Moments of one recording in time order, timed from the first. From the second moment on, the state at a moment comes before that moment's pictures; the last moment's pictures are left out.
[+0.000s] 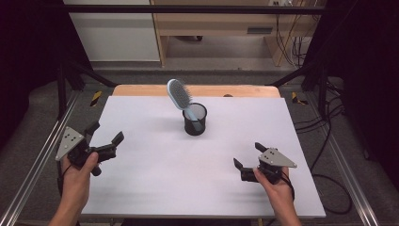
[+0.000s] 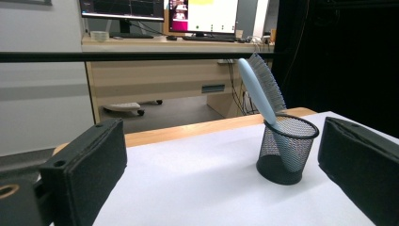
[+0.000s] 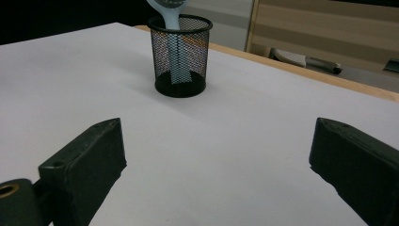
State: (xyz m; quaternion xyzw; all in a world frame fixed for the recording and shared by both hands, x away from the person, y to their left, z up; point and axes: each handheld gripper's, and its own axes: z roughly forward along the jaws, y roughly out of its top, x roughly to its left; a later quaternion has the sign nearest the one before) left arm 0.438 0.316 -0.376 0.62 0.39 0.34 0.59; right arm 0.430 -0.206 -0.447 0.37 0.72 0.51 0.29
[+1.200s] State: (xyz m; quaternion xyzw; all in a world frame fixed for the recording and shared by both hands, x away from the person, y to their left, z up) left arm 0.423 0.334 -0.420 0.63 0.38 0.36 0.57; right arm 0.414 -0.246 -0.455 0.39 0.69 0.52 0.33
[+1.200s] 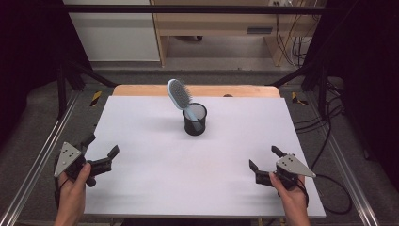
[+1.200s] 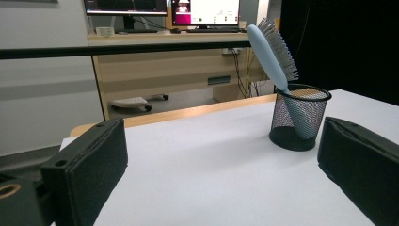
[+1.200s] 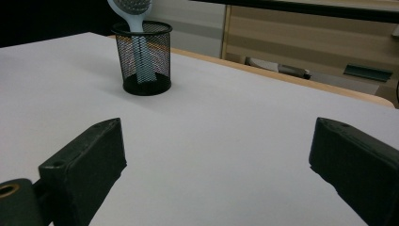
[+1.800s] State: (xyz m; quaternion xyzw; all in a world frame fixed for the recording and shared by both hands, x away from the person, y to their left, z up) left arm 0.417 0.329 -0.435 0.63 0.38 0.35 0.59; right arm 0.411 -0.243 -0.456 0.37 0.70 0.52 0.33
